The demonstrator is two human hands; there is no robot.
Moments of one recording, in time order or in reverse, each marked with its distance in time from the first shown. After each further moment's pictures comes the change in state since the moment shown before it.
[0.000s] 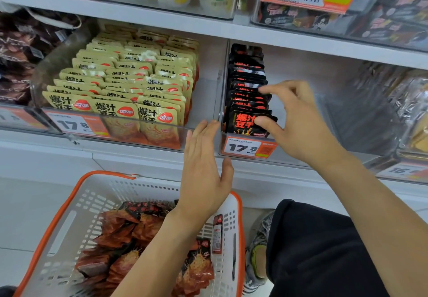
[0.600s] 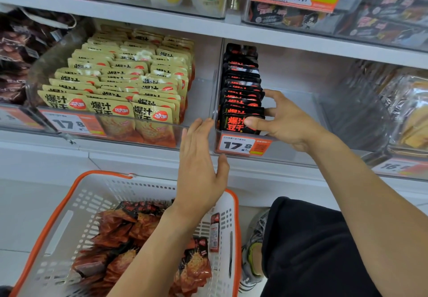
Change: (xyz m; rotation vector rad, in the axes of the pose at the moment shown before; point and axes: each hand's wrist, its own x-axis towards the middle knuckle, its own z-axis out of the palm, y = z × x) left_hand -0.001 0.002 0.003 -0.013 0.019 -0.009; right_hand 0.020 0.017 0.009 0.587 -0.314 0.460
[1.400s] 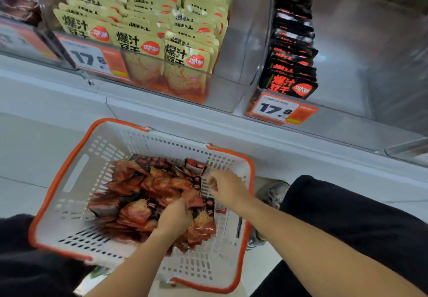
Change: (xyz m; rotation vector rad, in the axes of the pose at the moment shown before) left_hand -0.207 -0.167 0.026 0.329 -0.770 -0.887; right_hand -0.030 0.181 0.213 -0.603 -0.355 -0.074
